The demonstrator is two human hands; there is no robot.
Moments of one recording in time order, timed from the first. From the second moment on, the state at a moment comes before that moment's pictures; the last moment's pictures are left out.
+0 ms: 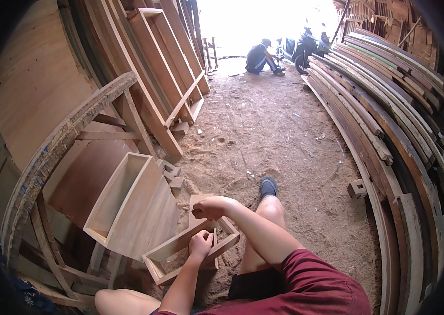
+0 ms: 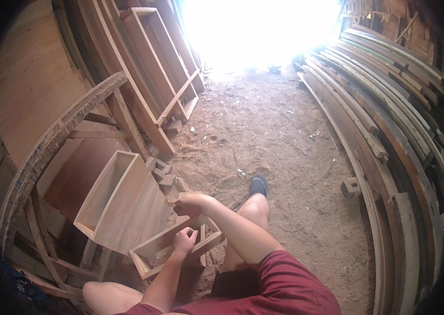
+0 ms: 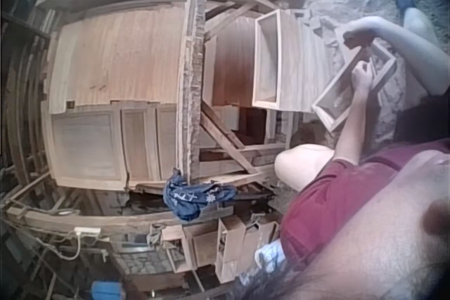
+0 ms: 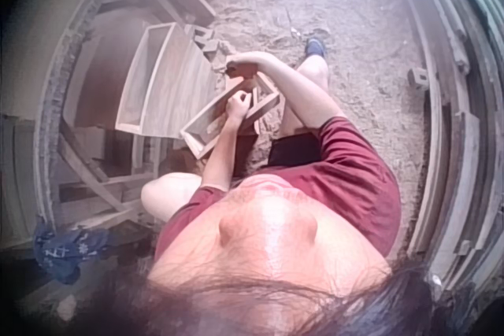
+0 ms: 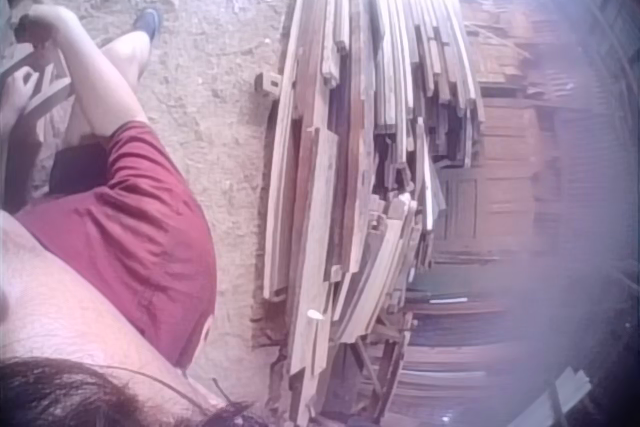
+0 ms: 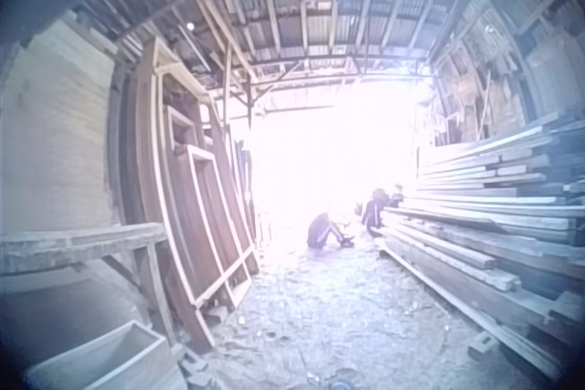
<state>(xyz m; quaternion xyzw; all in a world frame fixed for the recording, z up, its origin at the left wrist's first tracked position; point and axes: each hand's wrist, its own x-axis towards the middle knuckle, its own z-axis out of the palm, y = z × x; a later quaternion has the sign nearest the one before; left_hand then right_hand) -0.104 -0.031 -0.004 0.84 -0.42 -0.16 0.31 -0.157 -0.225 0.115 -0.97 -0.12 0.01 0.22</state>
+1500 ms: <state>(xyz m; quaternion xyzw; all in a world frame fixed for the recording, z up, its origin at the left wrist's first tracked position) -0.107 -0.032 0.002 0.82 -0.43 -0.19 0.33 -0.161 -0.220 0.115 -0.96 -0.03 -0.01 0.28</state>
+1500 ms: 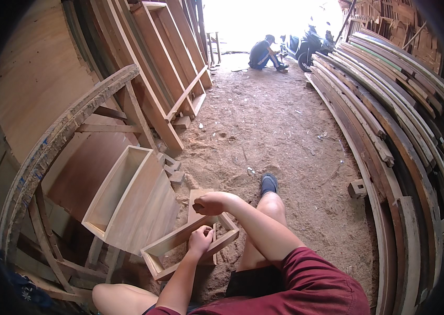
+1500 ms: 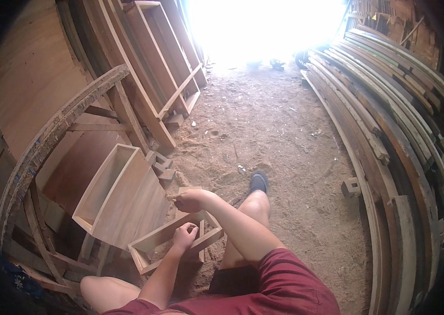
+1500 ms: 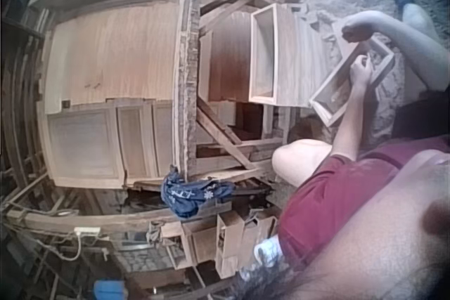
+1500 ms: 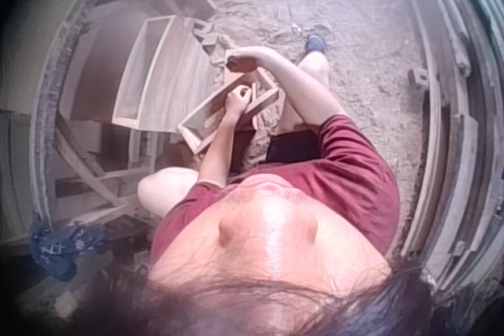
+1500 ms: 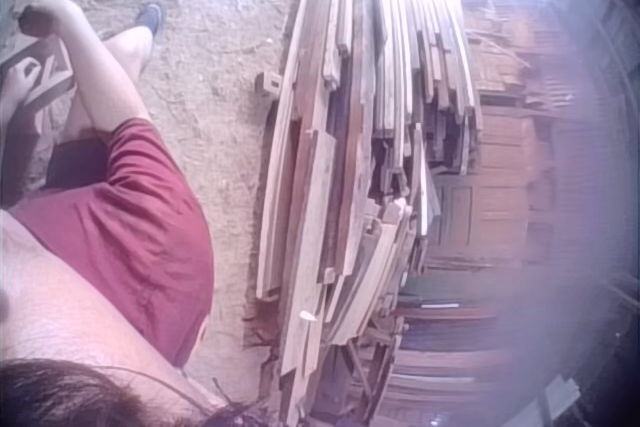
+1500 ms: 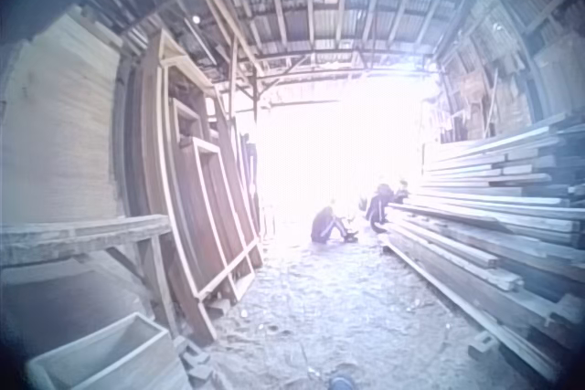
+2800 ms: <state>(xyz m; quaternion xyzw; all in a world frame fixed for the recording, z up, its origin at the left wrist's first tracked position) -0.107 -0.033 0.001 0.82 -0.44 -0.18 0.34 -0.167 -0.219 0.125 -0.97 -0.06 0.05 0.23</state>
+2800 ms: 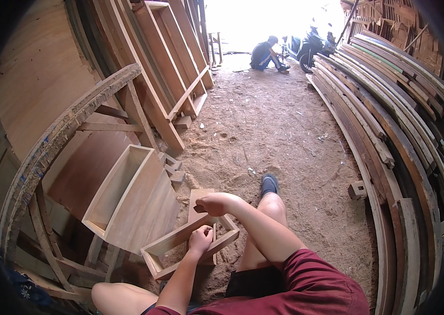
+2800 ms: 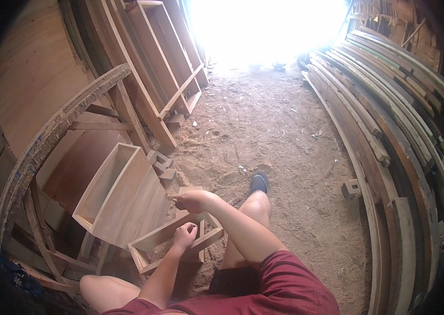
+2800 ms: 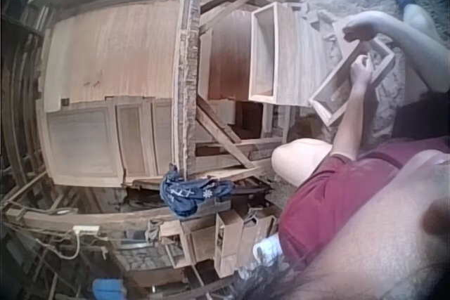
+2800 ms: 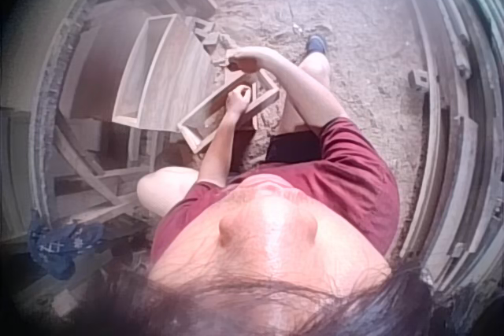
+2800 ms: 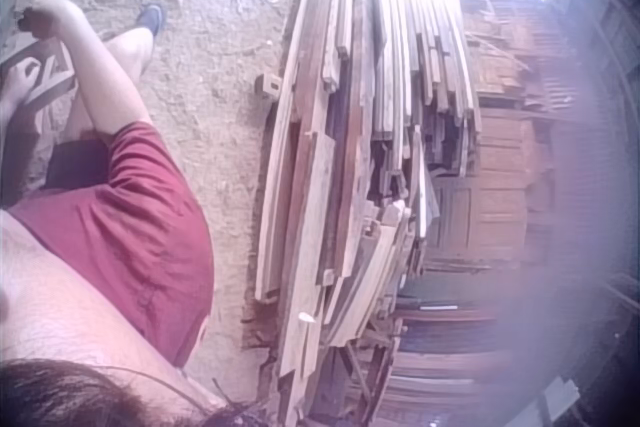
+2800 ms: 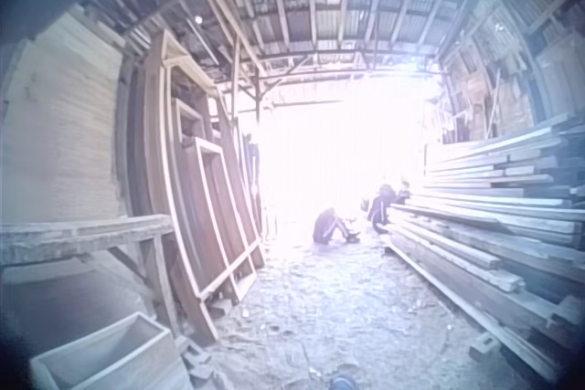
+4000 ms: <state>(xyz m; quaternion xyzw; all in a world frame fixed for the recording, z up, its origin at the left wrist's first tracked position) -0.113 -0.037 0.007 0.81 -0.46 -0.17 0.32 -0.177 -0.221 0.140 -0.96 0.00 -0.03 0.28</state>
